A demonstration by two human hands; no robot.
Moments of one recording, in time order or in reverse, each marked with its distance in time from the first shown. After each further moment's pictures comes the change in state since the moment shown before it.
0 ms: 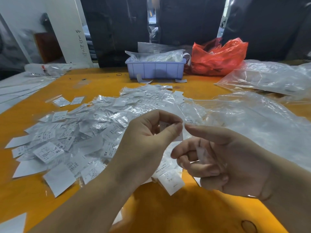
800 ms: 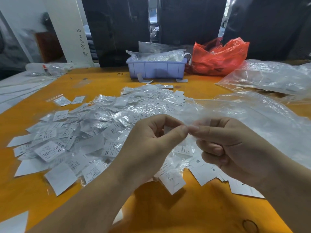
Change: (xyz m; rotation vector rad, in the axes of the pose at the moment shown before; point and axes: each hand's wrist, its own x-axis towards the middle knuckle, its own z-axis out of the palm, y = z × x) left_hand 0.001 0.003 0.000 -0.003 -0.121 -0.052; right_hand -0.002 -0.006 0.004 -0.241 0.339 -0.437
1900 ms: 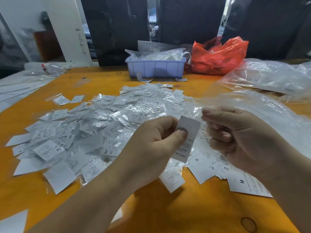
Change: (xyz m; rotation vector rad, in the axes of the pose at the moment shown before) left_hand -0.002 -0.002 0.003 0.079 -0.088 -0.035; right_hand 0.002 -0.008 -0.006 0.071 0.223 -0.079
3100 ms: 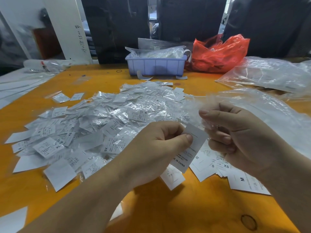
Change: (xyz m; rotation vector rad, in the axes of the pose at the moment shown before) left_hand -0.001 0.004 0.001 -0.022 -0.142 -0.083; right_hand 0.000 0.003 0.002 -0.001 -0.047 -0.009
